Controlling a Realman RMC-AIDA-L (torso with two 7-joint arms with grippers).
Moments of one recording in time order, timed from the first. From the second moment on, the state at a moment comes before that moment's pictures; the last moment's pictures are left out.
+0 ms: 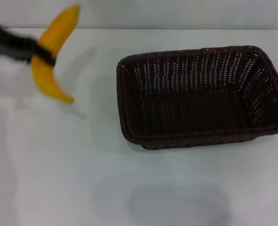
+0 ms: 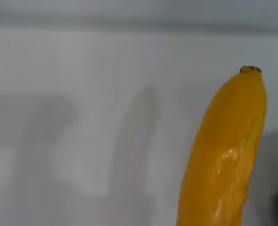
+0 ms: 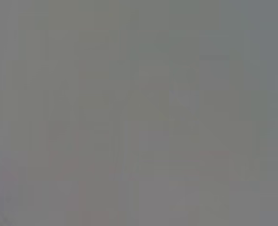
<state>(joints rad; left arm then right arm) -0.83 -1.91 0.87 1.05 -0.55 -1.63 0.41 0.42 2.01 -0.35 -0.74 1.66 1.11 -2.11</state>
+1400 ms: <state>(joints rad) -0.73 -2.08 1.07 1.17 -1.10 -1.19 1.08 0.34 2.01 -0.39 -0.67 1.76 1.21 -2.08</state>
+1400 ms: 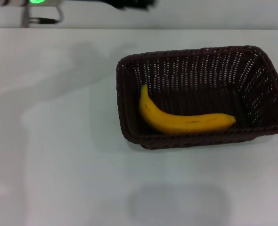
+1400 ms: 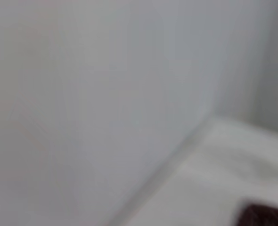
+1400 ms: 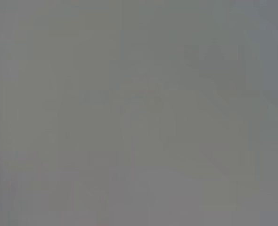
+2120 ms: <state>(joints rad) -0.33 -2.09 1.07 0.64 -2.30 -1.07 2.25 0.32 2.01 -0.39 -0.39 1.97 1.32 -2.34</state>
